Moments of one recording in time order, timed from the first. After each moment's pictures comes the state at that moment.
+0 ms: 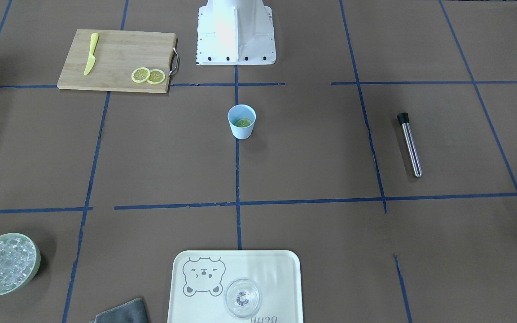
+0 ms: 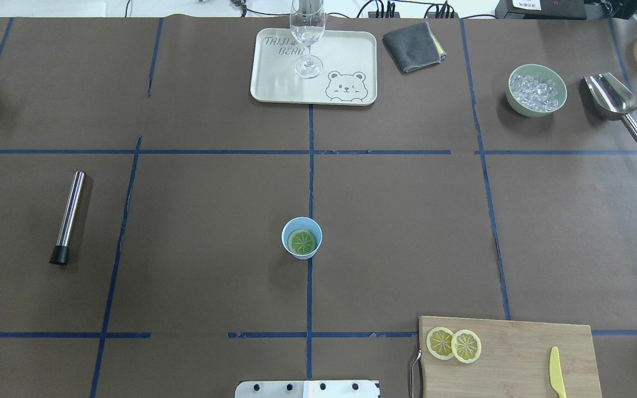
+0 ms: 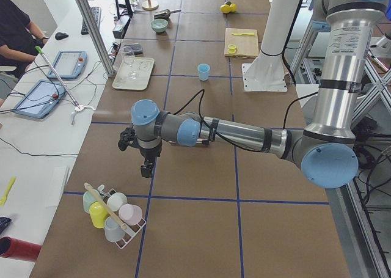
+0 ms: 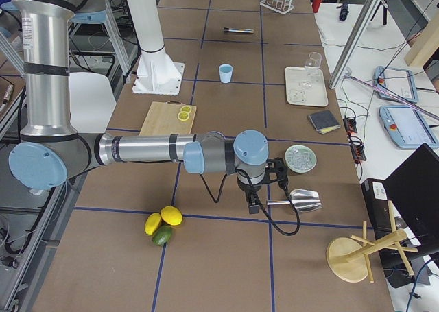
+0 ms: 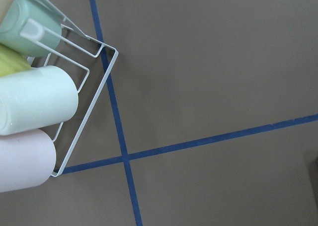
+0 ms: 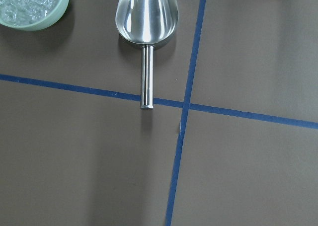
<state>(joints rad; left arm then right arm) -1.47 -1.66 -1.63 -1.63 -2.29 -0.06 1.60 -1.62 1.69 -1.54 2.39 -0.09</state>
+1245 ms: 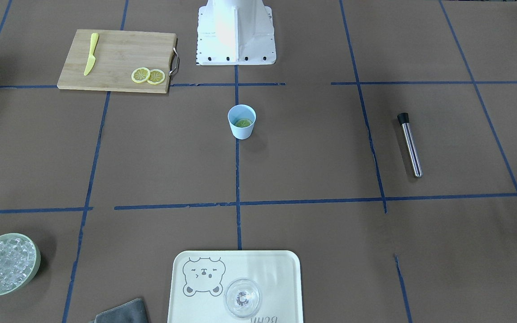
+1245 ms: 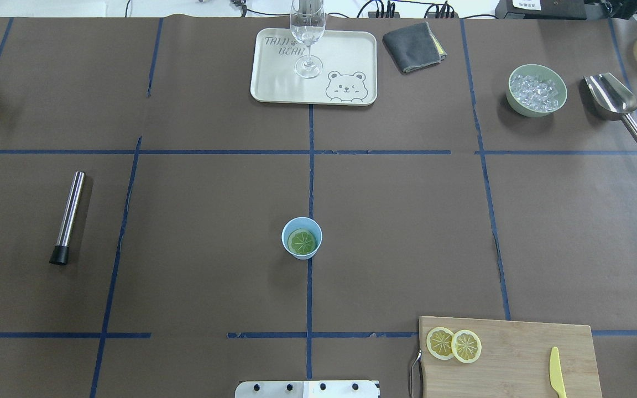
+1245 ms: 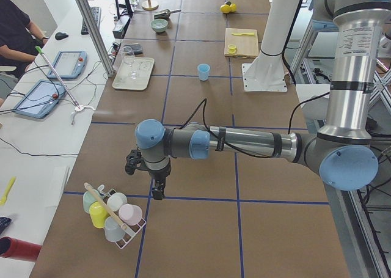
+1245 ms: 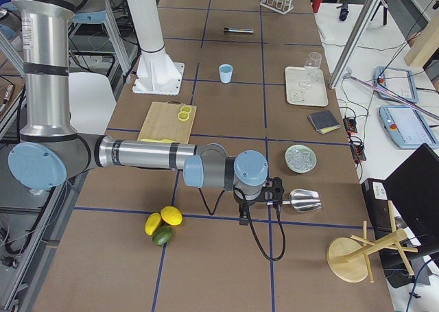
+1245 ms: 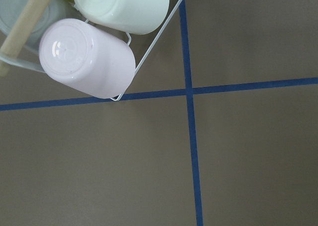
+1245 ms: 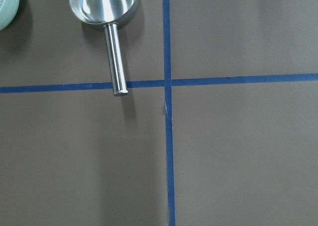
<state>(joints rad) -1.54 -1.61 -1.62 -1.51 -2.29 0.04 1.60 -1.62 1.61 -1.54 2.43 0.04</state>
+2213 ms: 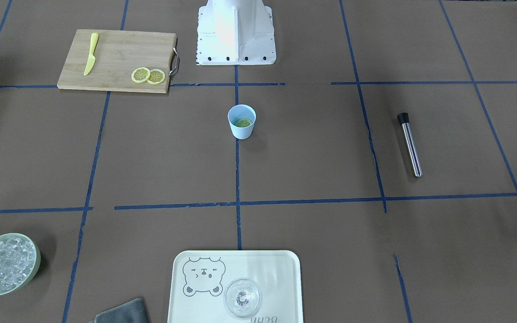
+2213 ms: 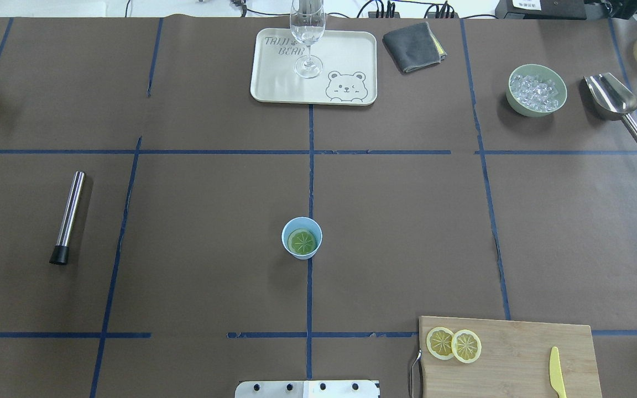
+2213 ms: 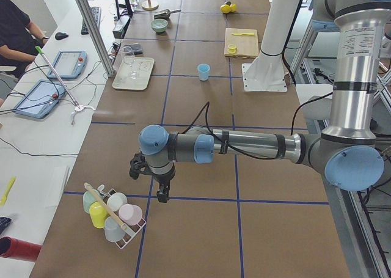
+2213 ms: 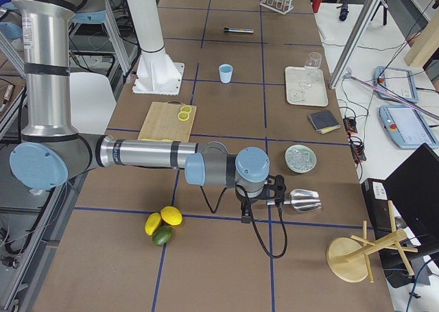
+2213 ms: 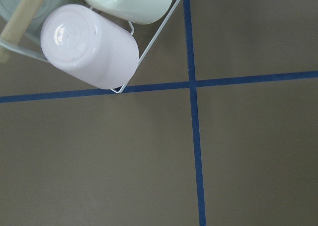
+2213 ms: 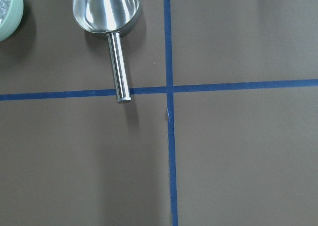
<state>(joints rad) -1.55 -1.57 -1.62 -1.52 -2.35 0.05 1.60 -1.61 1.61 -1.54 2.43 0.06</state>
